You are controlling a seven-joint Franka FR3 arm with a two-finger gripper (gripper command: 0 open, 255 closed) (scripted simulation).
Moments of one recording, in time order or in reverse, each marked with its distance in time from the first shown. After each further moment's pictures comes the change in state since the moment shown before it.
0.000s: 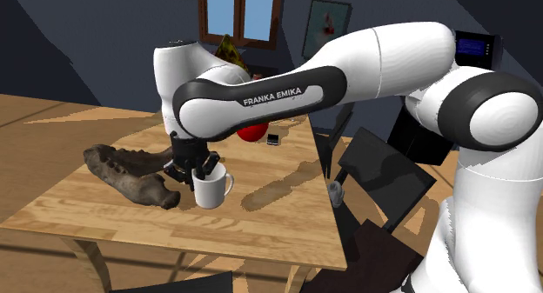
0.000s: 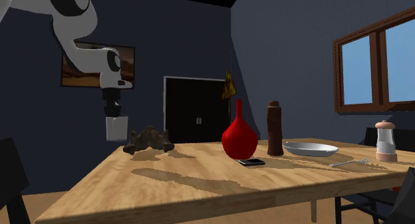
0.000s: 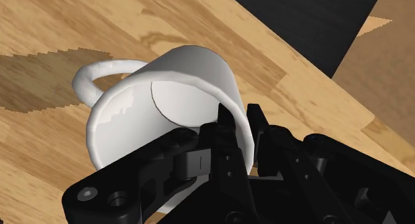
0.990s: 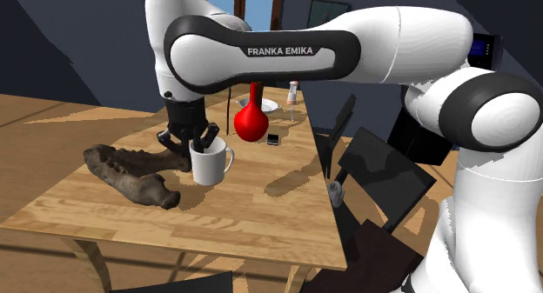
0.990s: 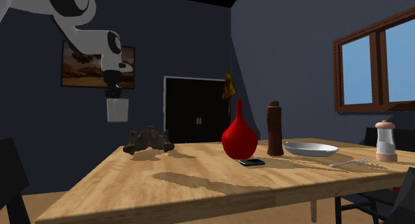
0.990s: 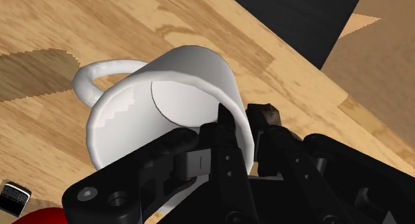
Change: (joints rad) arm 0.009 0.001 0.004 0.206 0.005 -0.204 -0.018
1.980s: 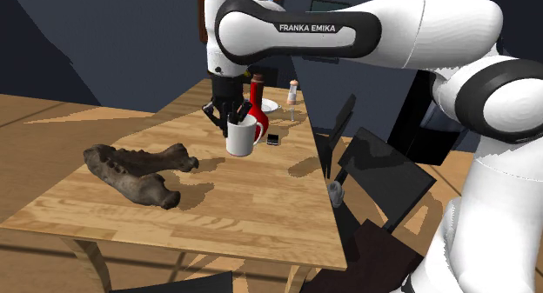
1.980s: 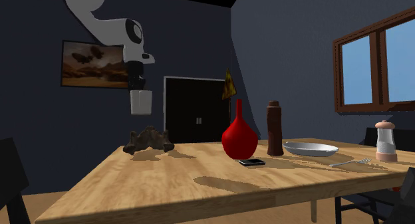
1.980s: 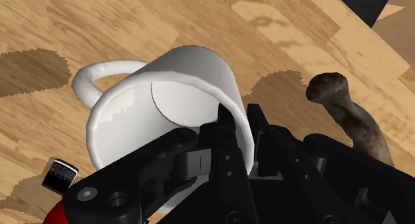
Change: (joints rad) arm -0.139 -0.129 -0.068 -0.096 0.044 -0.012 -0.207
